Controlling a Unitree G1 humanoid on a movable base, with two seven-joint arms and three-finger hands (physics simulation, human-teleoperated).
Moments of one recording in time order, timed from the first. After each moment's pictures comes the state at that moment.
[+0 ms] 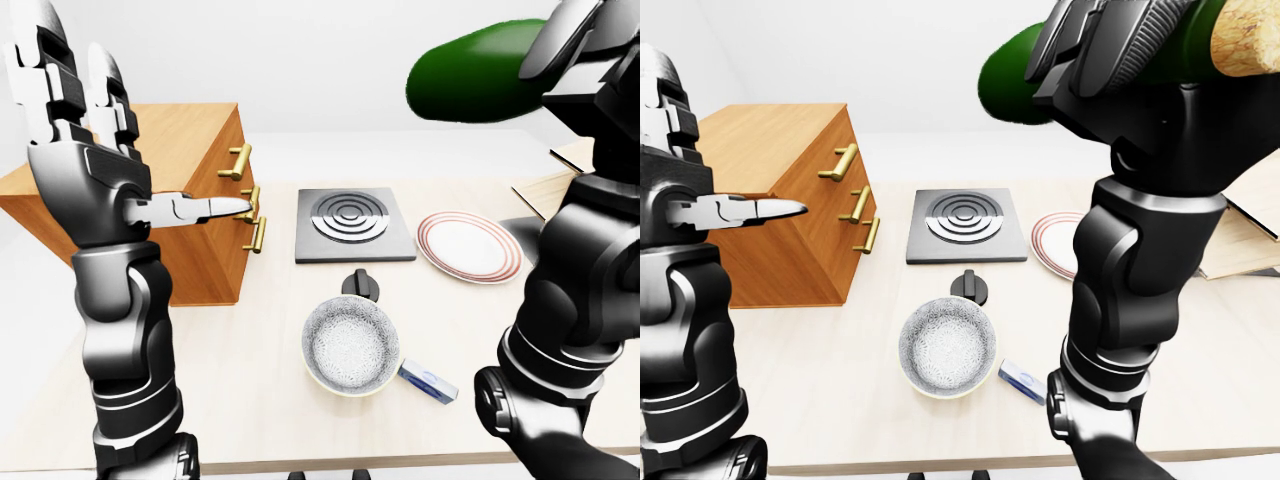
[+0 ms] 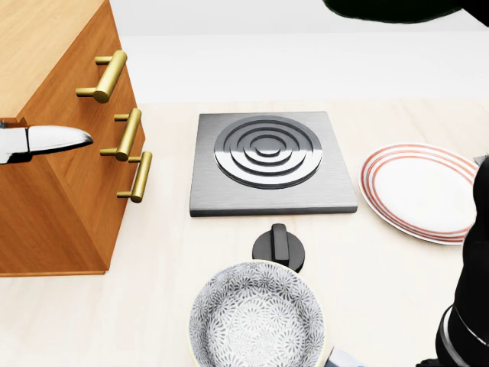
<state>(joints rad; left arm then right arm) -0.48 0.27 0.23 -0.46 -0.20 0.09 0.08 -0.77 -0.27 -0.16 -0.60 0.18 0.09 -0.13</state>
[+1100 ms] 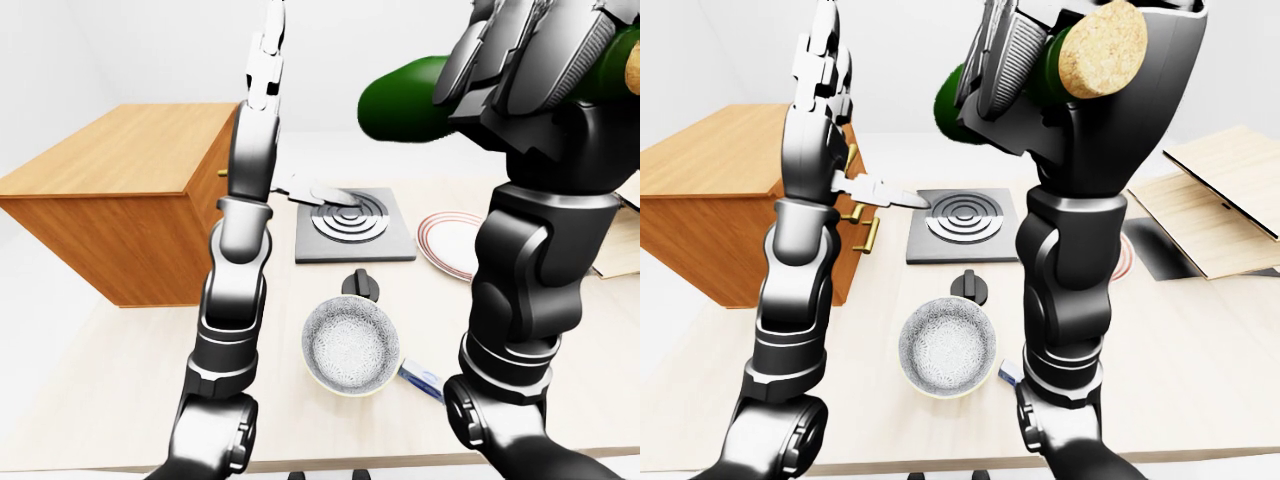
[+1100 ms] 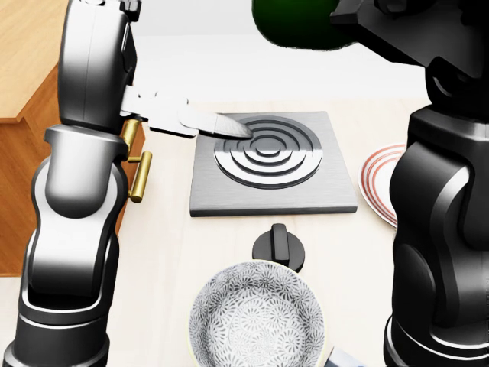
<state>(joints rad) -0.74 0.03 -0.02 -0.15 0.27 0.09 -0.03 -0.78 -0.10 -0.04 -0.53 0.07 0.09 -0.12</state>
